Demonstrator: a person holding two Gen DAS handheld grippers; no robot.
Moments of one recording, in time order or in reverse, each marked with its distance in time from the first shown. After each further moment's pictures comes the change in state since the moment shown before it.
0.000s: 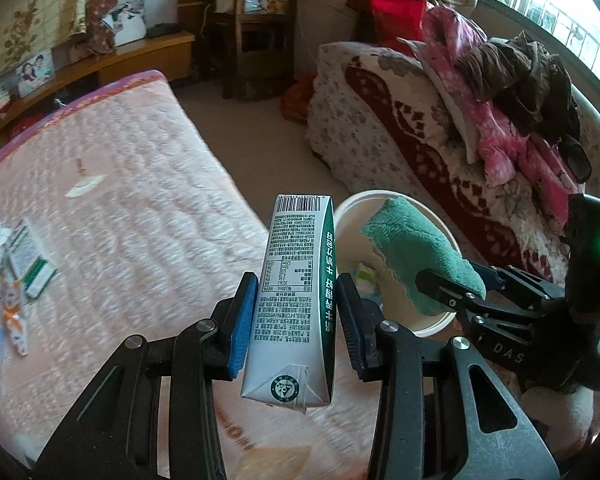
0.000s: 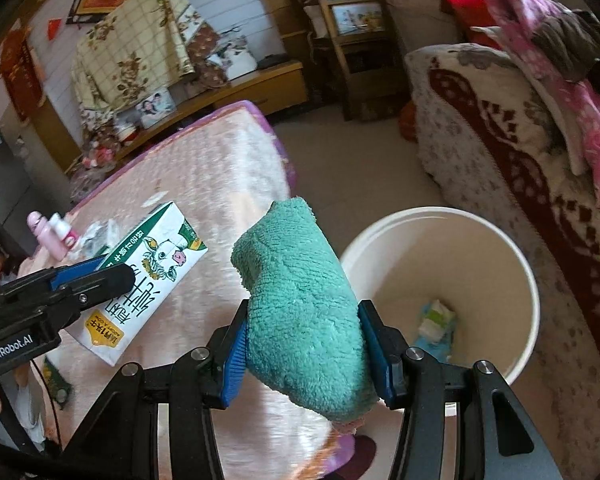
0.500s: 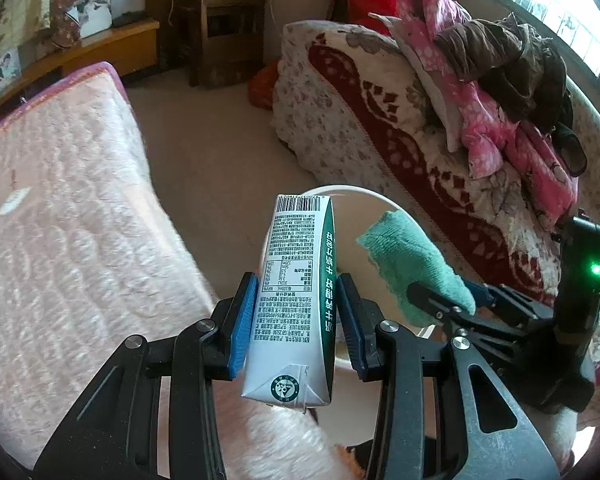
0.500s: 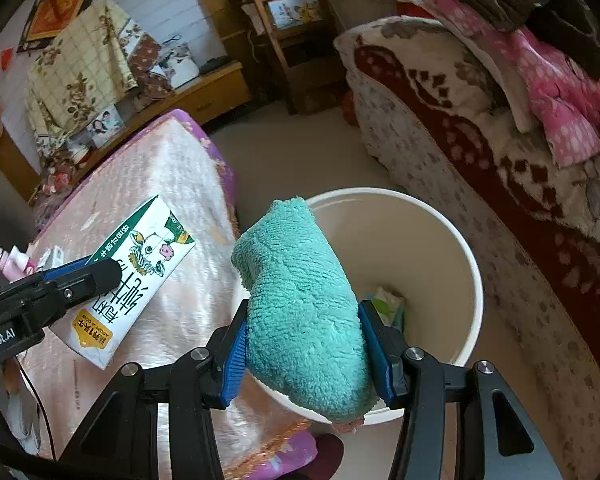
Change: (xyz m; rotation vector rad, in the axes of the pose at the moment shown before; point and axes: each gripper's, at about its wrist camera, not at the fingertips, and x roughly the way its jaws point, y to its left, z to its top) left arm 0.066 -0.057 0.025 0.018 0.058 -0.074; right arm 0.009 -0.080 -0.005 0.127 0.021 -0.097
